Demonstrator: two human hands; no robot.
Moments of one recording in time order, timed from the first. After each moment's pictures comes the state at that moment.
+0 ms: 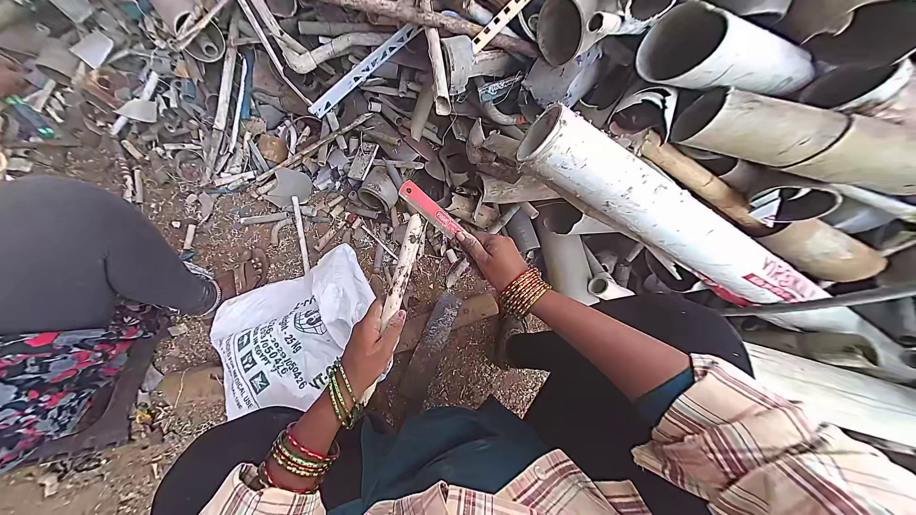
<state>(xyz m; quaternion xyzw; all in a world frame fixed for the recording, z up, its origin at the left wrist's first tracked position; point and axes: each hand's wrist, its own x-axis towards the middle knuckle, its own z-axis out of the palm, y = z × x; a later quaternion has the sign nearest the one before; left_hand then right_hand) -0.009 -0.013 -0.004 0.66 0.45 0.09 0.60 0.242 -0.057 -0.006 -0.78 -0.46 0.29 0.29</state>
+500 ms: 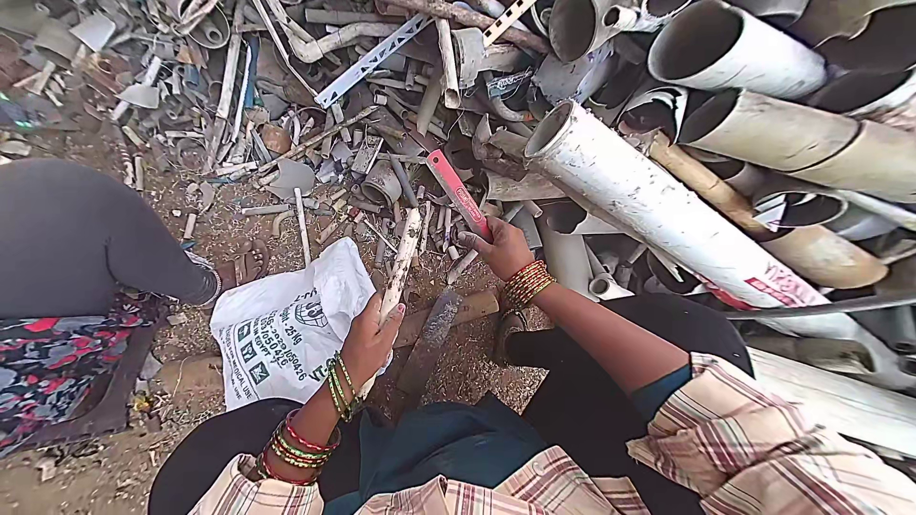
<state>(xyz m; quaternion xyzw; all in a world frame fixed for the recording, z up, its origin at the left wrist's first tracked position) -0.011 -0.011 -0.002 0.67 0.46 0.08 0.58 0.249 -0.047 -0.009 -0.81 -0.42 0.28 0.31</state>
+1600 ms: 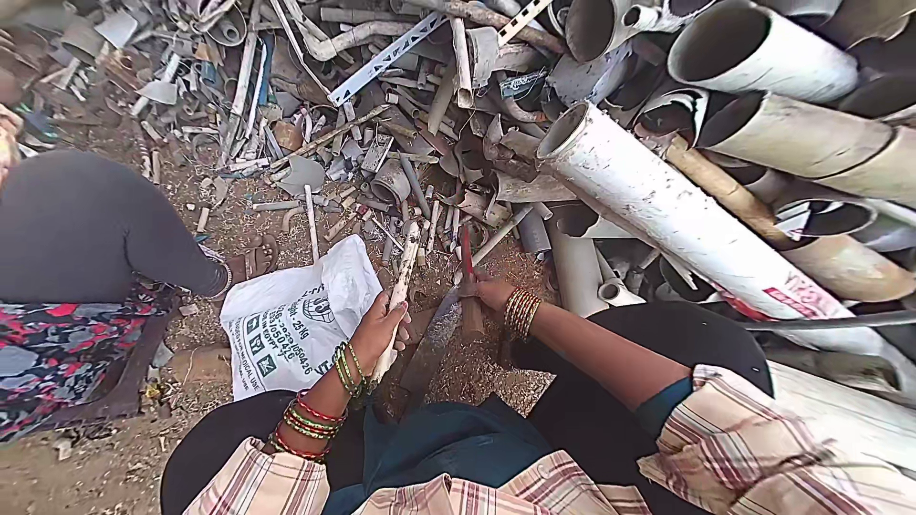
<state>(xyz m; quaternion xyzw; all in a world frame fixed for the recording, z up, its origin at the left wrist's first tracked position) 0.000 -0.003 -0.008 0.50 0.53 0.04 0.68 0.210 -0.064 -0.035 -0.69 -0.12 0.63 0.34</state>
